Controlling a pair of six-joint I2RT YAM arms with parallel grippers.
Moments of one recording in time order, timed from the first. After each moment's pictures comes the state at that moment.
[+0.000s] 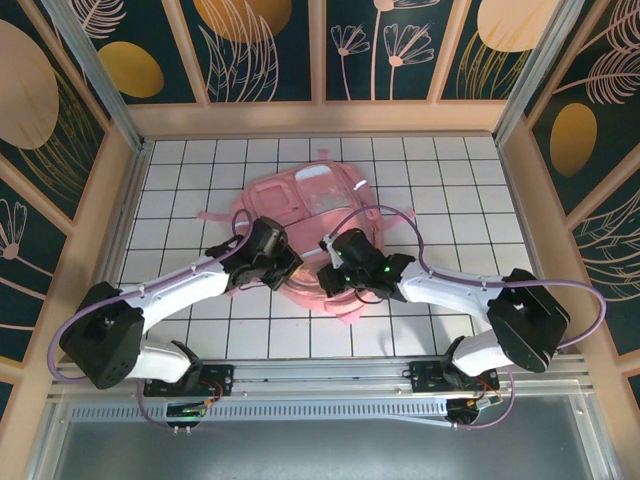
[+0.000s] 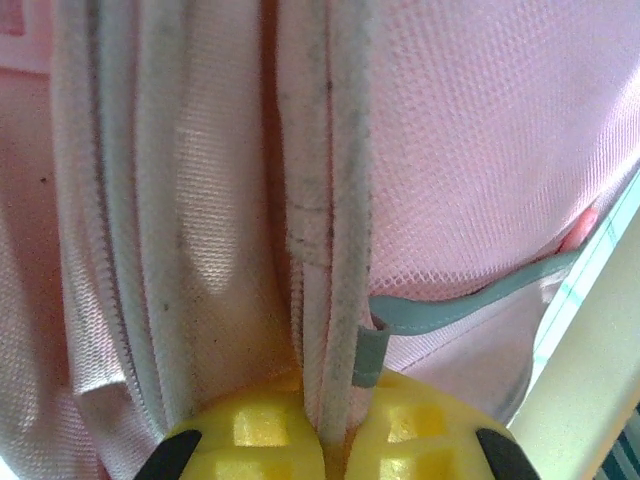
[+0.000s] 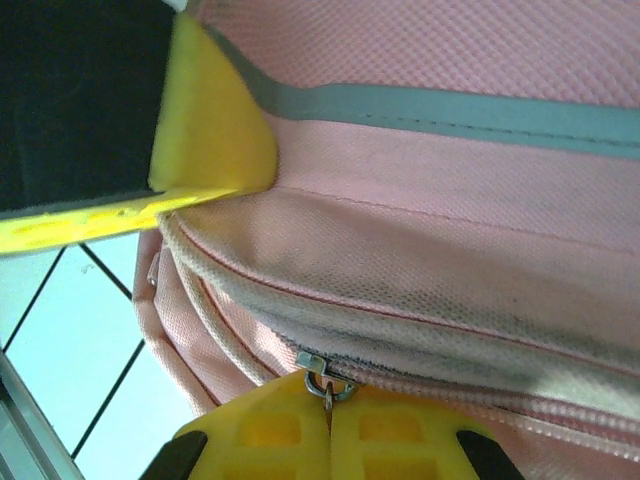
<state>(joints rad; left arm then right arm) -0.64 1.39 0.83 -0.38 0.25 -1.27 0.93 1.41 0.78 -0.18 -0.14 0.42</state>
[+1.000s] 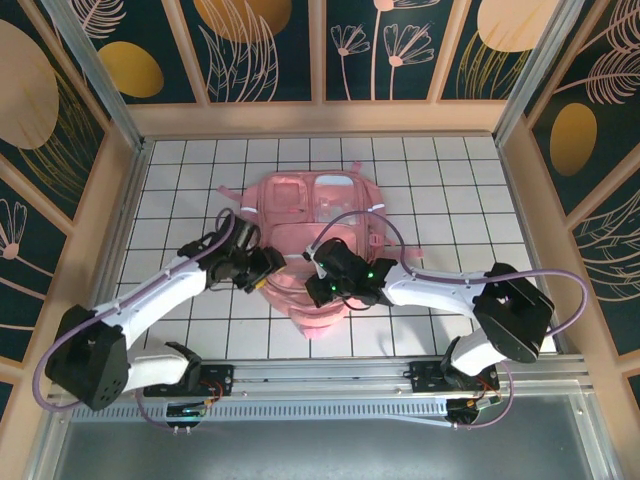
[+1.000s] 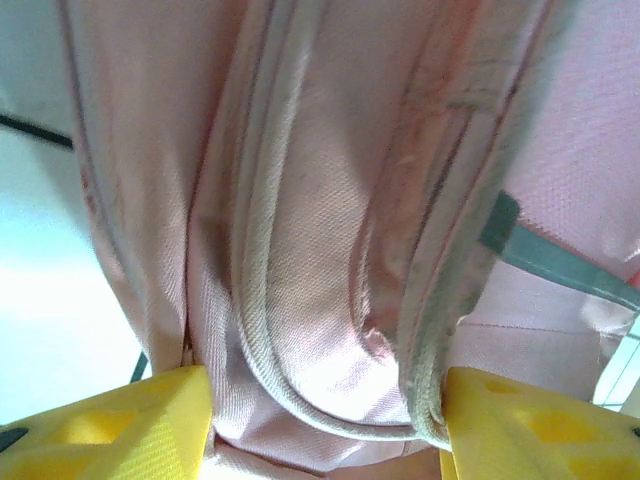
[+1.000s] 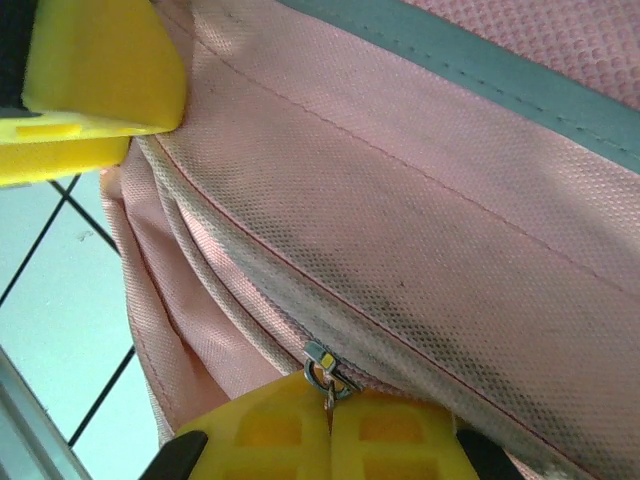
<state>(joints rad) -0.59 1.19 0.69 -0.52 0.22 -1.23 1.03 1.50 0.84 -0.20 -0.09 0.45</state>
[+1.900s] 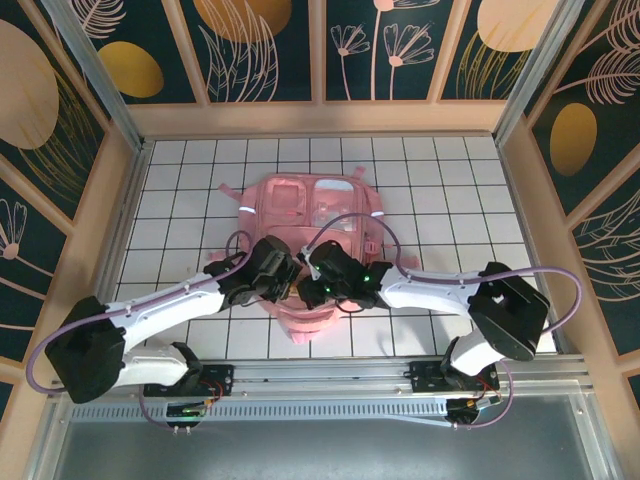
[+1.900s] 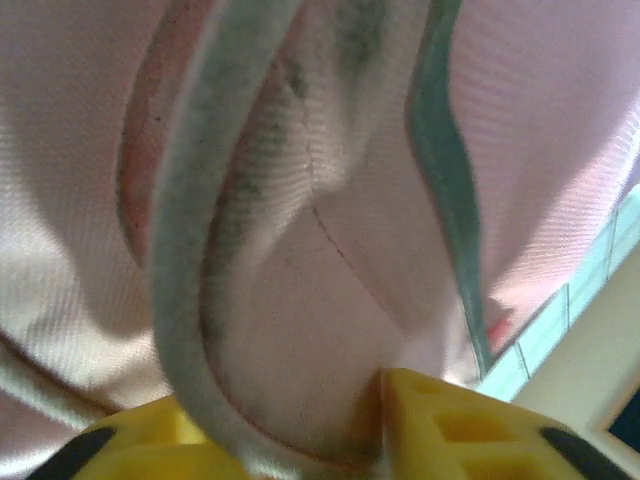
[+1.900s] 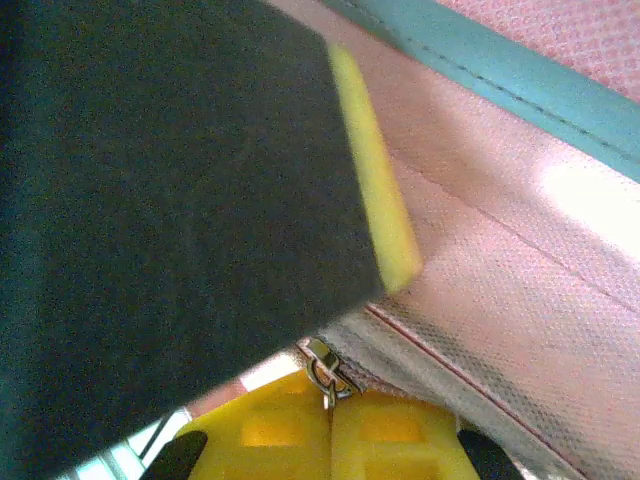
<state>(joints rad) -0.84 1.29 0.71 -0.33 -0.01 -1.83 1.07 1.53 0.83 -0.12 -0.13 0.54</state>
